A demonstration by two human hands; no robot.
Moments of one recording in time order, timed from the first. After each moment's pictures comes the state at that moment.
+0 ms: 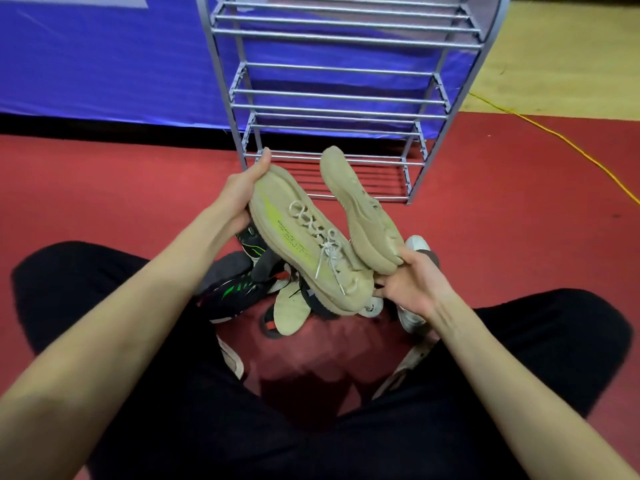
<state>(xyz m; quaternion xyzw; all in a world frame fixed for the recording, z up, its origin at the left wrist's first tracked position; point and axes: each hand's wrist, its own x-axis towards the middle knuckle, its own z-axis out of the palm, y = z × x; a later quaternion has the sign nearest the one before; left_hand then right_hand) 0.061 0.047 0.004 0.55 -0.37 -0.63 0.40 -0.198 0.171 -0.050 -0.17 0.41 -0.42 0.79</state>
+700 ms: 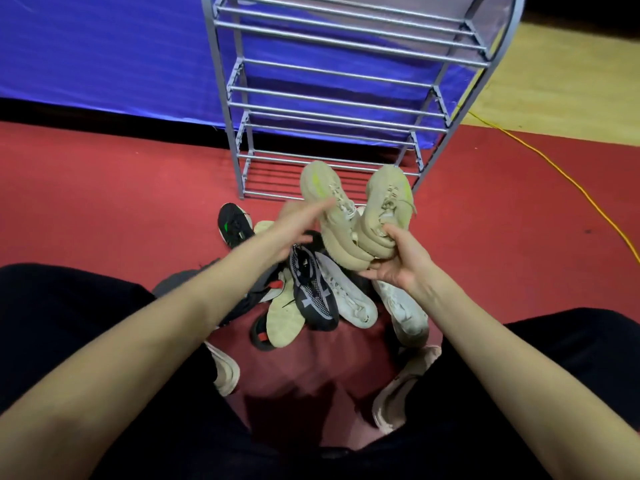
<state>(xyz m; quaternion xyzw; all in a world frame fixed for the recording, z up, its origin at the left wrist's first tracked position) 0.015 0.054 -0.025 0.54 -0.45 -0.65 0.27 -0.166 0.109 -0.033 -0.12 0.56 -0.44 0.69</state>
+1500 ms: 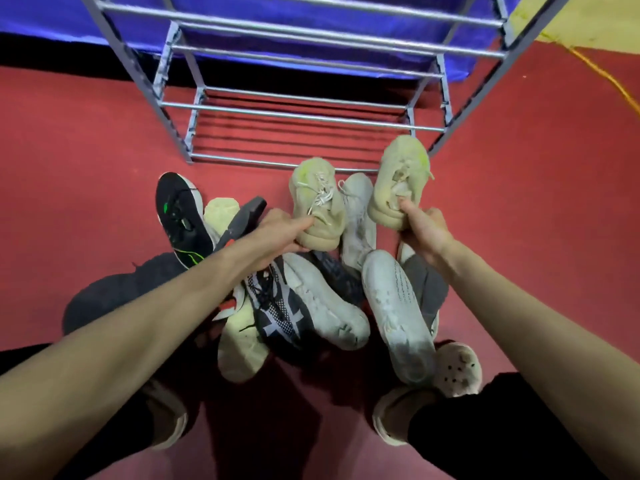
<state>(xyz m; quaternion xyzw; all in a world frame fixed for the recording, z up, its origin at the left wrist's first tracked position) -0.063 -0.067 -0.197 0.59 -0.39 -0.69 0.19 -0.293 -0.041 -0.186 -0.23 0.72 -0.40 0.52</state>
